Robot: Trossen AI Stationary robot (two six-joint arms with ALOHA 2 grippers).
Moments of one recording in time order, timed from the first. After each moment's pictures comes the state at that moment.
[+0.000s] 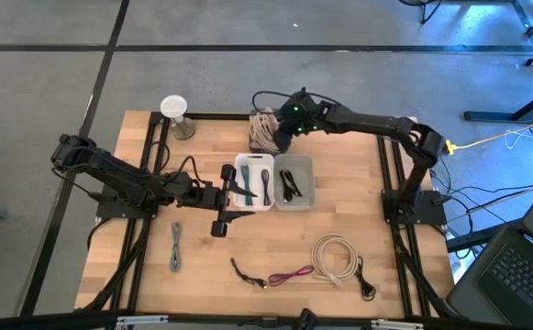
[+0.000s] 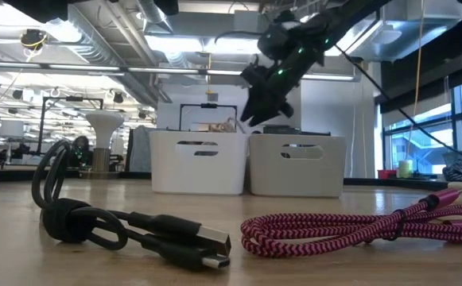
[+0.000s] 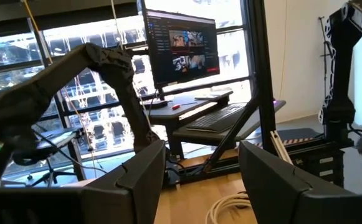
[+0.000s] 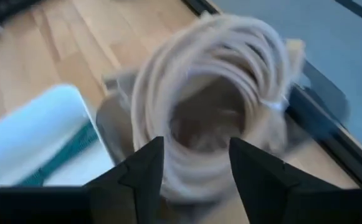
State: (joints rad) left arm -0.22 1.27 0.57 0.89 -0.11 0.19; right arm -0.47 1.80 1.35 -0.36 -0.07 0.15
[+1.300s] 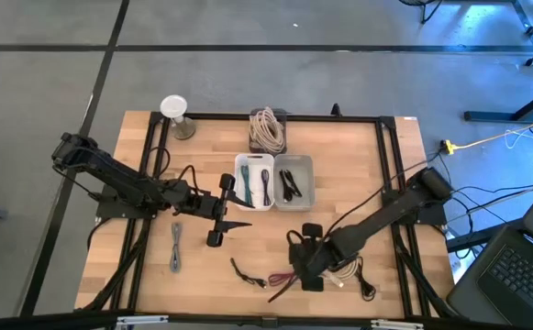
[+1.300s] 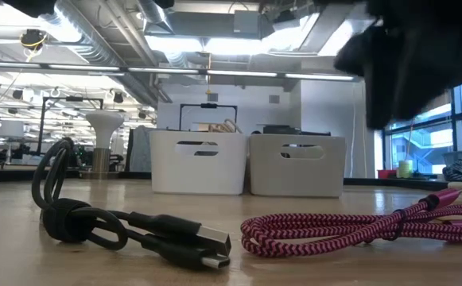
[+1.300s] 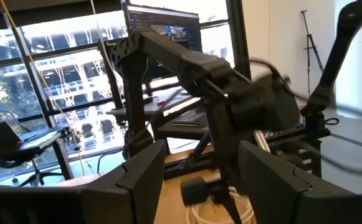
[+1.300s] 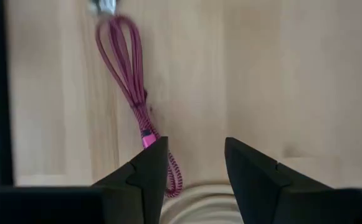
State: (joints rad) left arm -0.31 1.27 0.57 0.85 -0.14 0.20; right arm 0.59 1.87 1.35 -0.74 0.16 0.60
